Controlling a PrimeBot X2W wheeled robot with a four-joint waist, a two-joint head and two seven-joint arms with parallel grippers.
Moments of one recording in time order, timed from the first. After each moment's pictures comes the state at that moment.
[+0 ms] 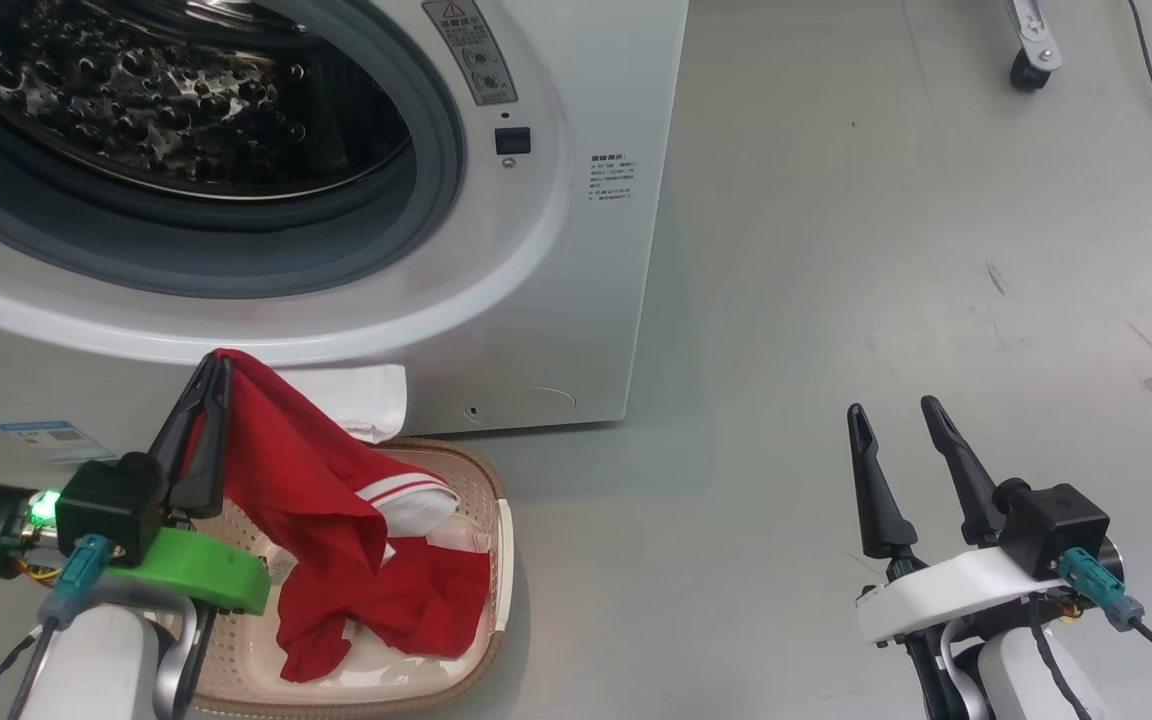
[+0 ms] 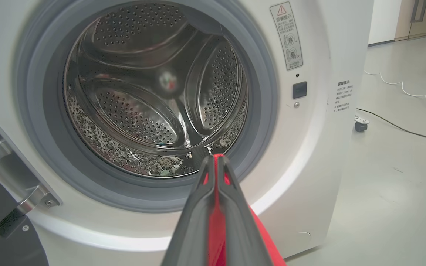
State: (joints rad) left arm -0.22 0.17 -0.13 0.23 -0.19 -0.08 -0.26; right arm -0.05 -0.05 0.19 0.17 0.32 0.12 -0.25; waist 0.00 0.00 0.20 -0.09
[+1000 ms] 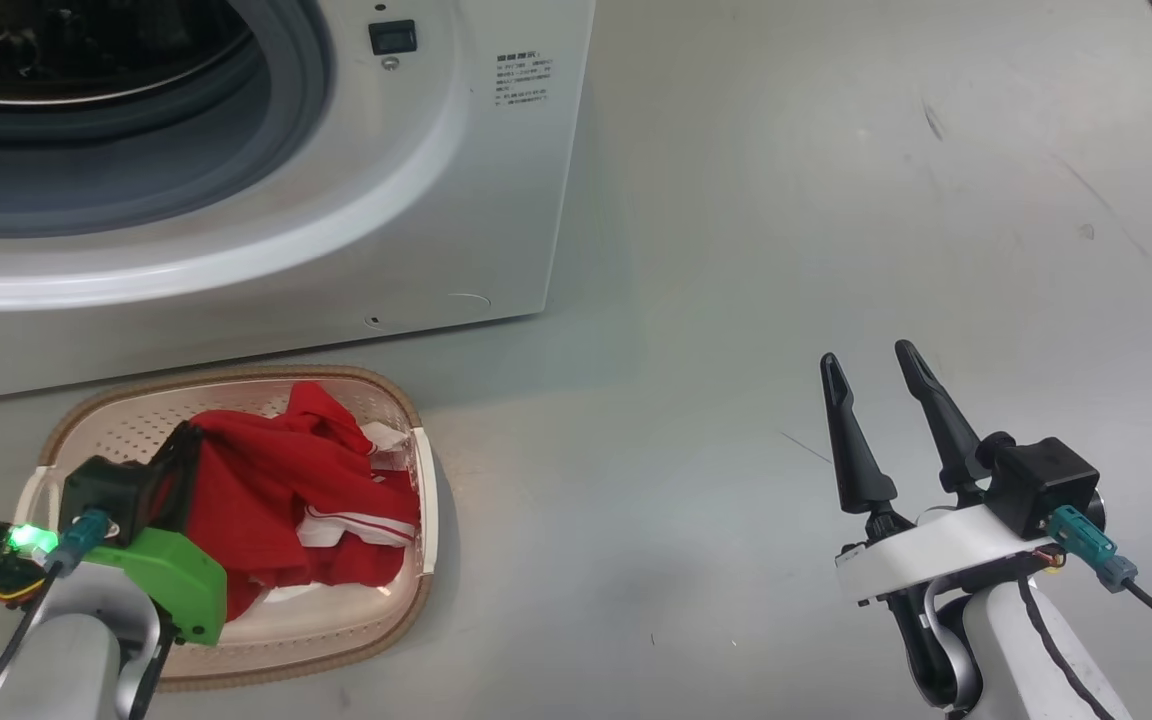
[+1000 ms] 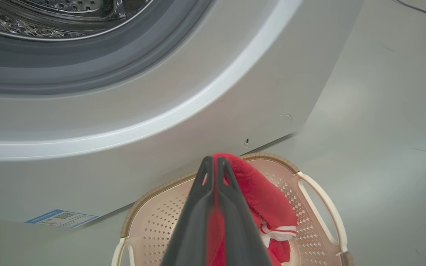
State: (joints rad) left arm -0.27 0.24 -0.17 0.47 -0.19 -0.11 -0.14; right arm -0.12 -0.05 0.22 0.15 0.32 0.12 -0.25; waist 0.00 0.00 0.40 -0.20
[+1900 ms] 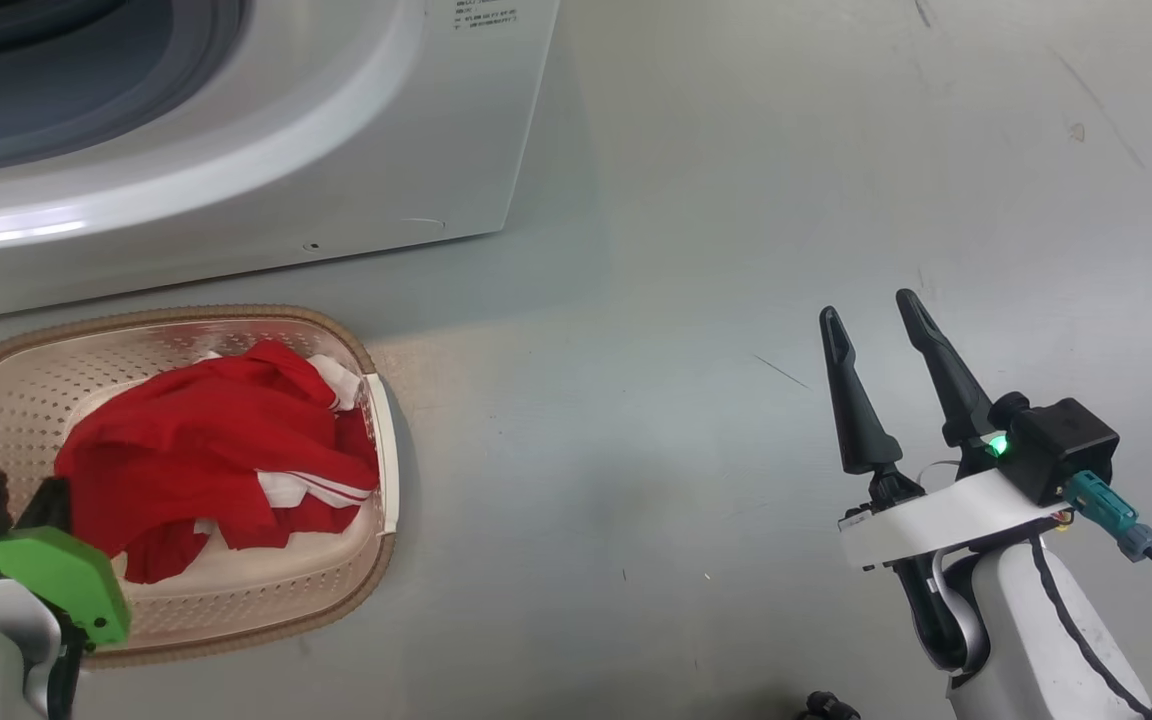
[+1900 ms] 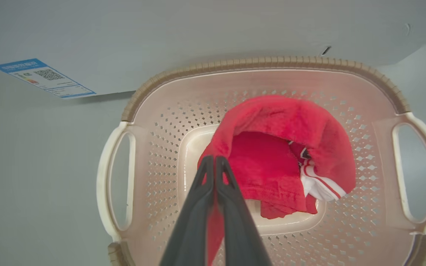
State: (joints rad) left arm -0.40 0.26 -0.02 0.83 -0.32 -0.08 -0.10; right arm -0.18 -0.04 0.20 0.12 0.31 0.12 -0.25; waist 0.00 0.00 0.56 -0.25
